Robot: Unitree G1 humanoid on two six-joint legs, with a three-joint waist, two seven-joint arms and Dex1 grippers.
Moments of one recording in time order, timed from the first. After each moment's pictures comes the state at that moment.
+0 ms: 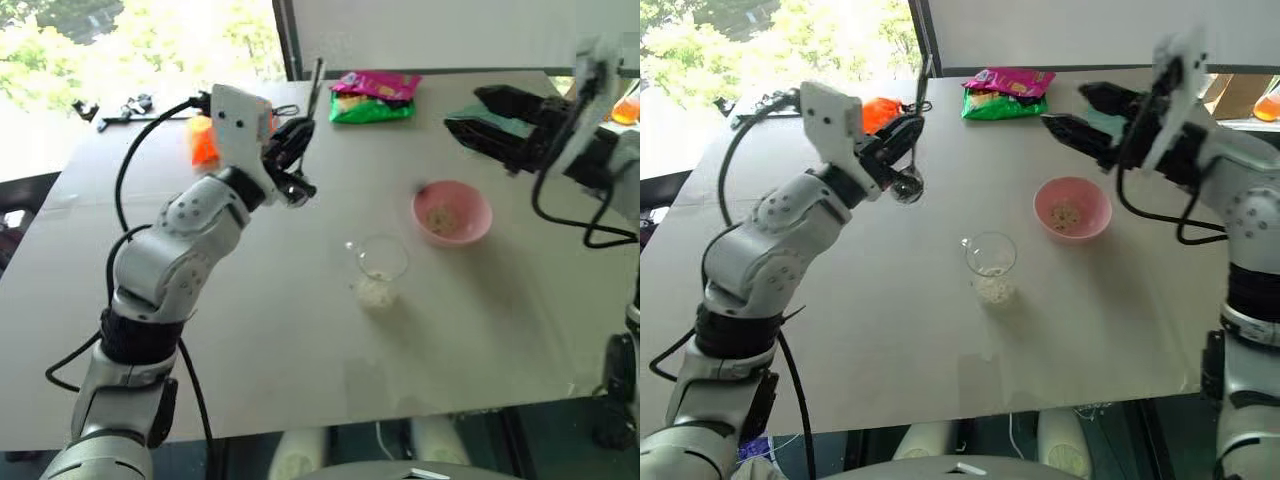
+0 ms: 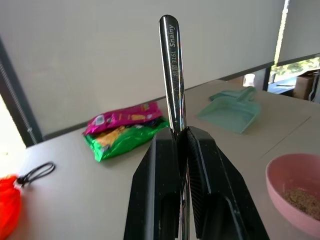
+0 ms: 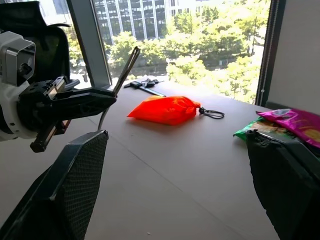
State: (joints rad) left arm -0.64 0.63 -0.10 -0.26 -0.60 0.40 -0.28; right arm -0.85 -0.57 -0.17 -0.18 0.88 0.95 0.57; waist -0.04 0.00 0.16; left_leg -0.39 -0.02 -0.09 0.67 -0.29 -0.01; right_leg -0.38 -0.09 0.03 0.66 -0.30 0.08
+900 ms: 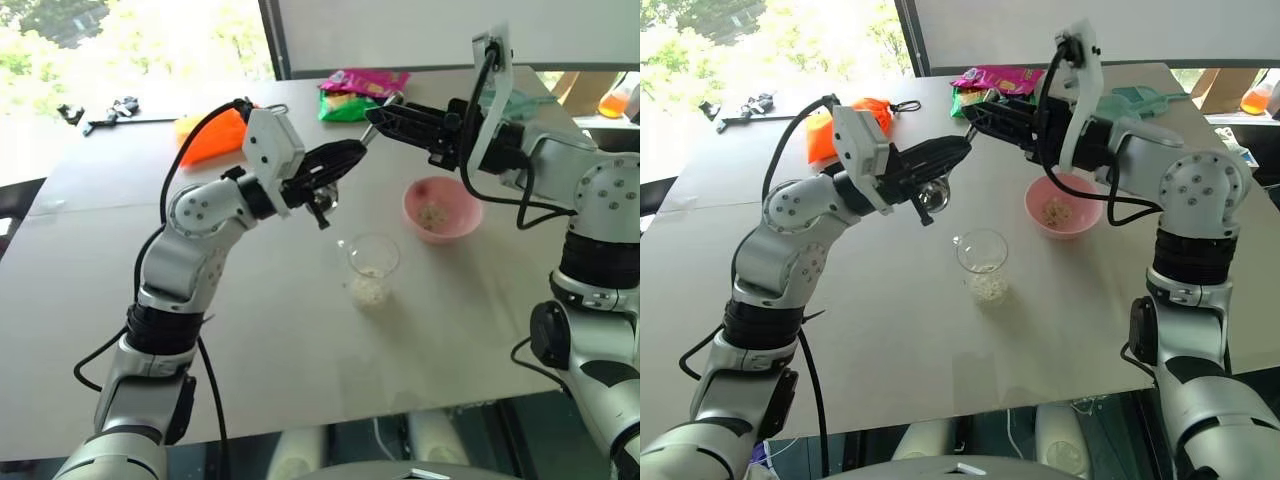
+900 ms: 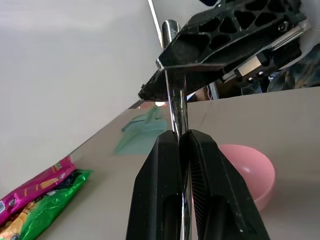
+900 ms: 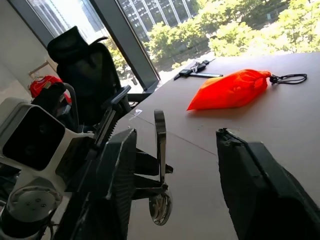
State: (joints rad) left arm -0.63 0.56 -0.09 -0.21 -0.45 0.23 -0.73; right arm -1.00 -0.38 -0.19 -0.08 1.04 1.20 0.37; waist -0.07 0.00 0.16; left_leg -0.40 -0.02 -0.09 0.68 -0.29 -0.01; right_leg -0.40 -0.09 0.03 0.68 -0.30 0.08
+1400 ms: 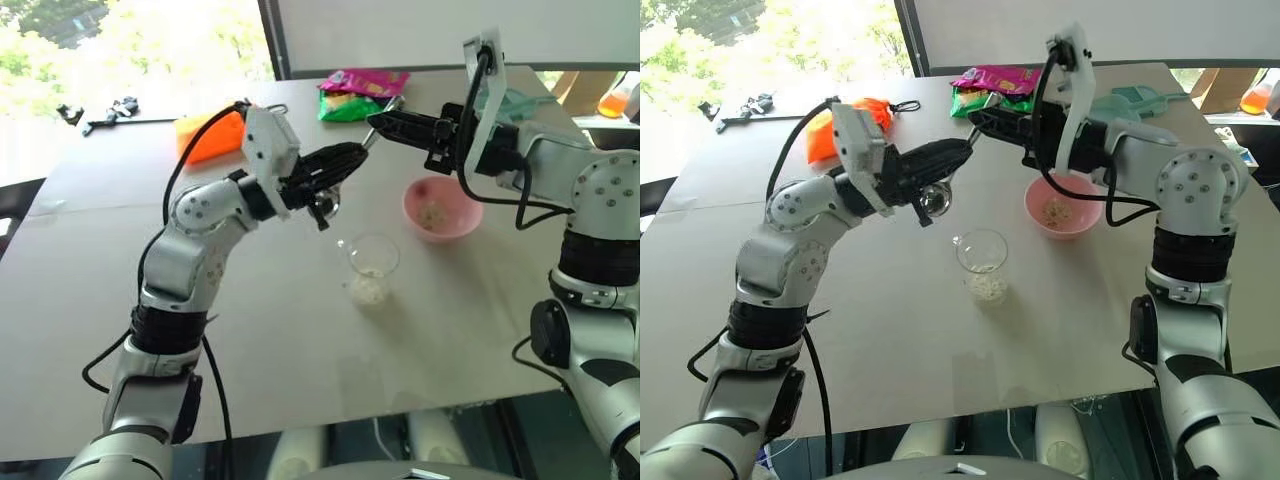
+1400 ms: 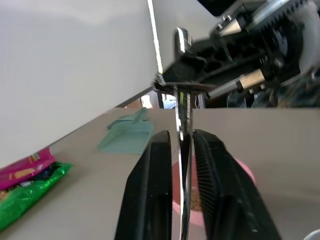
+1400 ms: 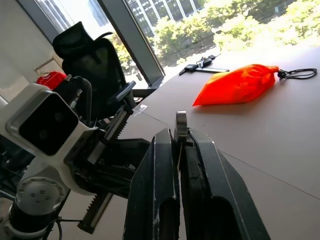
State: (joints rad) left arm -0.63 0.53 0.07 -0.23 -0.69 0.49 -0.70; right arm -1.01 -0.41 -0.21 -0.03 1.05 1.21 0.36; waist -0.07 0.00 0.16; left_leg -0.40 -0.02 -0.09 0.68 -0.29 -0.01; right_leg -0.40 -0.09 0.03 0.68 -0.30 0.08
